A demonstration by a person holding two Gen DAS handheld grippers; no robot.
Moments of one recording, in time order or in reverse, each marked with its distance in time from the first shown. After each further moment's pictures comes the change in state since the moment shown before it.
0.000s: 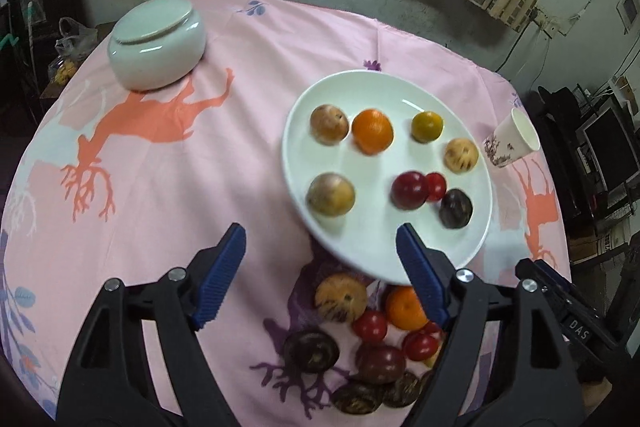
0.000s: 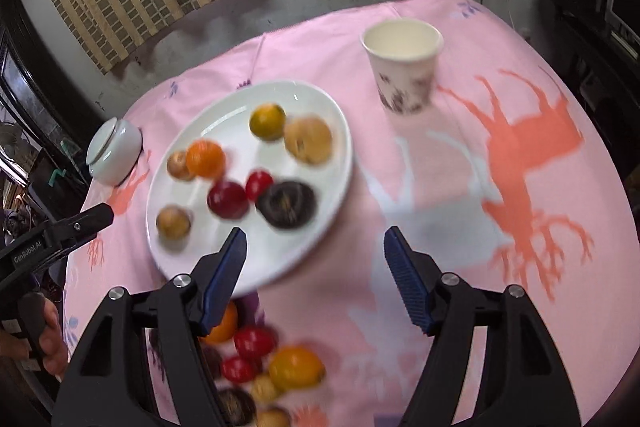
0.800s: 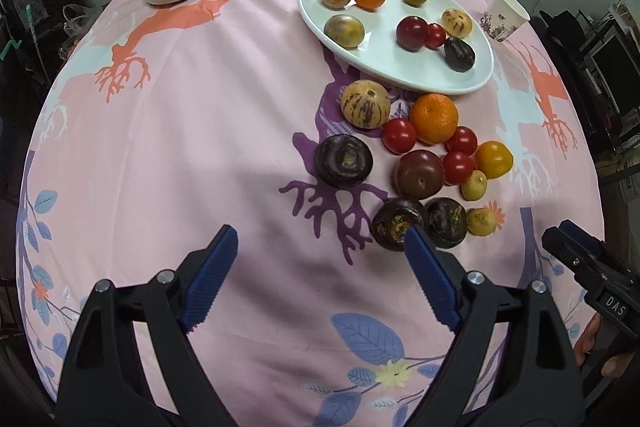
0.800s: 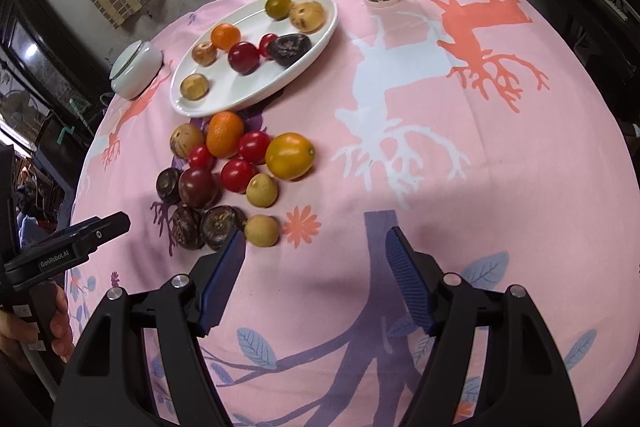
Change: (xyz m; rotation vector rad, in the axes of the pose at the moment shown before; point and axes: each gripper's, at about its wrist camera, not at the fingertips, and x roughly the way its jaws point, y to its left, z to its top) left arm -0.032 0.007 -0.118 0.125 0.164 0.061; right arm -0.051 0.003 -0.112 -0.036 0.134 0.012
